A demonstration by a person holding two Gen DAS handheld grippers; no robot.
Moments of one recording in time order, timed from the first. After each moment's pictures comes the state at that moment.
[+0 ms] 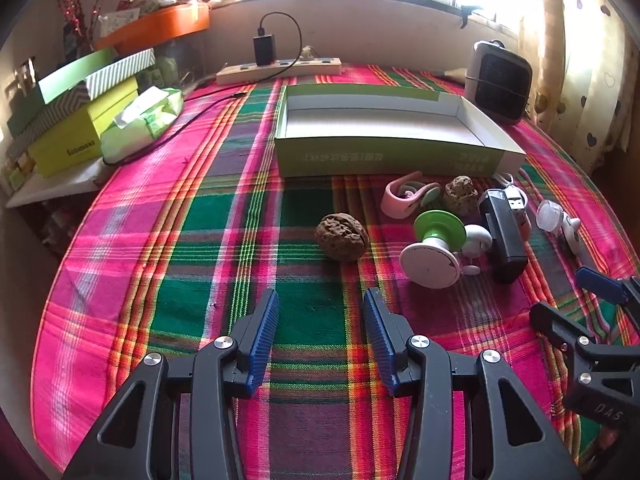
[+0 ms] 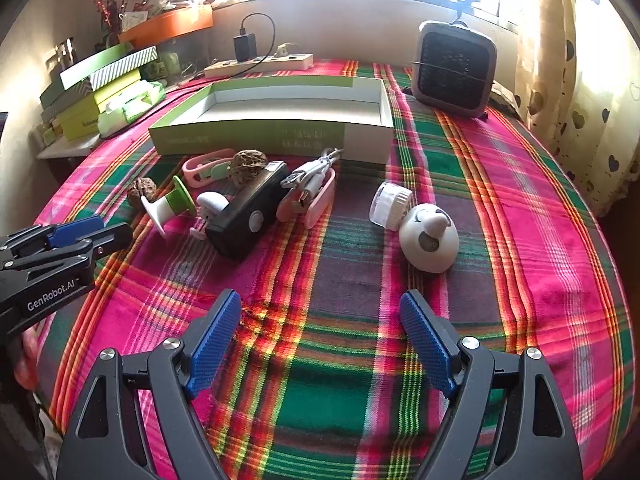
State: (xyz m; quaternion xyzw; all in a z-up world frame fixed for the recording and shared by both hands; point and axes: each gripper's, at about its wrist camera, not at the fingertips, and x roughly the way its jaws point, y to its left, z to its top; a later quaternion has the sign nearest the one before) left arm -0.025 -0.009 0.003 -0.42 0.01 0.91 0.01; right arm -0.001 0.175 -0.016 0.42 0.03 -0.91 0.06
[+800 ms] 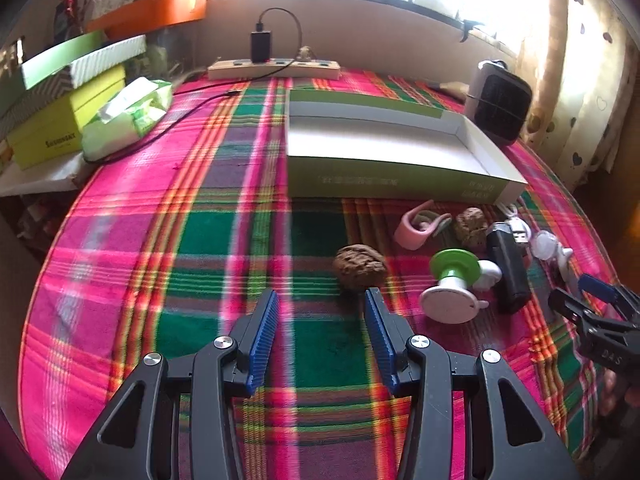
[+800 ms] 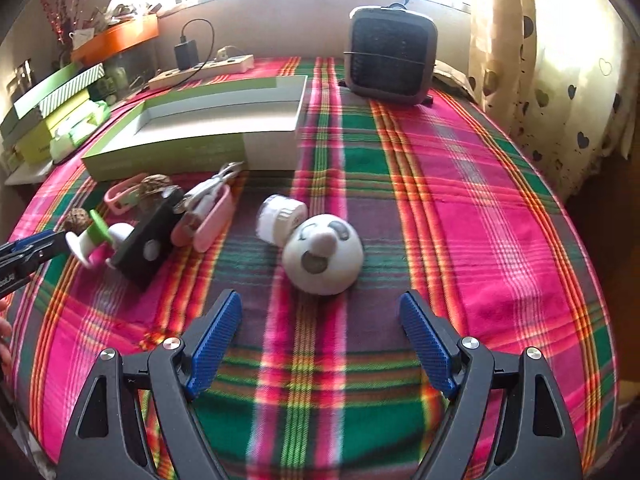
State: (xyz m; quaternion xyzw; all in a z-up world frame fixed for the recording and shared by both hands) left arm -0.049 -0.034 0.006 -0.42 -0.04 0.90 0.06; right arm -0.024 0.222 -0.014 0.43 0.01 -0.90 0.00
